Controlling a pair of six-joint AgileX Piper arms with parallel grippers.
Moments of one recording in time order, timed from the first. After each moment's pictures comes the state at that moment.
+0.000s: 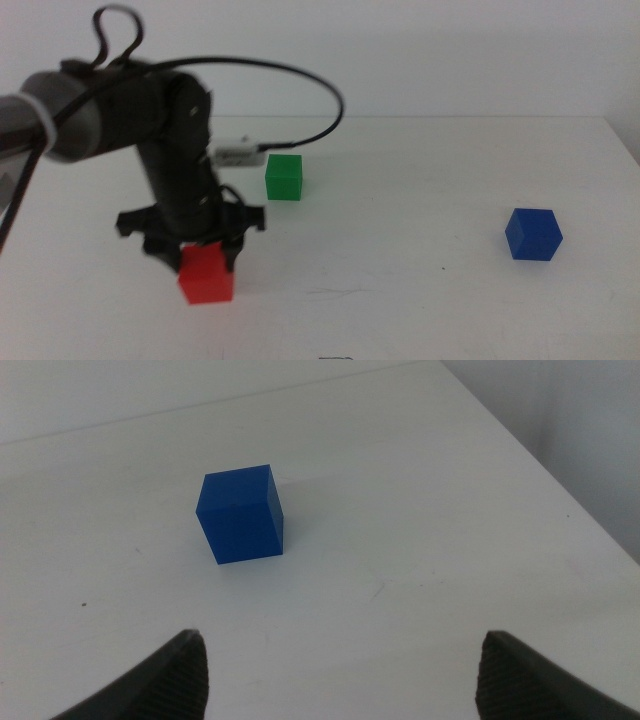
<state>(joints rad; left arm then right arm) -0.41 1.76 -1.26 0.00 1.10 -0.45 -0.04 -0.01 0.03 -0.08 0.39 0.24</state>
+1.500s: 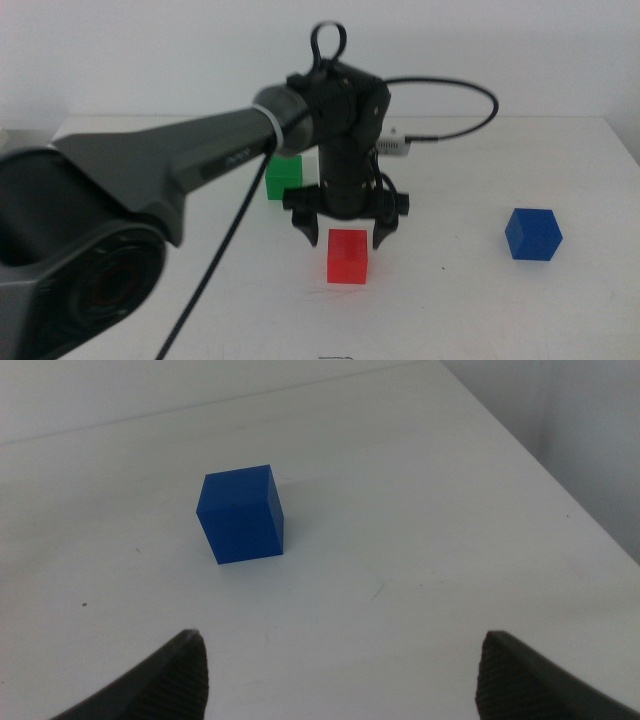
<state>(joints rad) -0.68 2.21 -1.90 -0.02 1.22 -0.55 -0.04 -0.01 0.03 -0.08 0.39 0.24</state>
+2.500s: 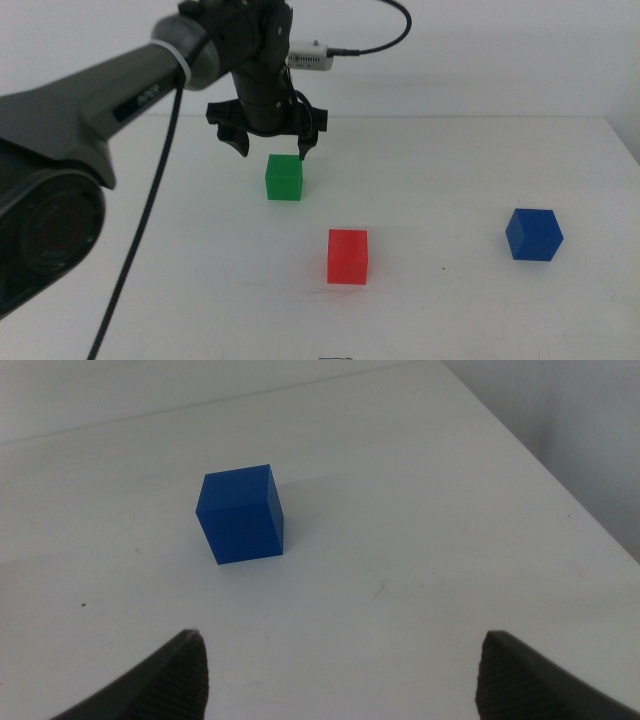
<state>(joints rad) -0.45 2.17 -2.02 0.12 1.15 -0.37 -0.04 -0.01 0.03 -0.08 0.39 0.24</state>
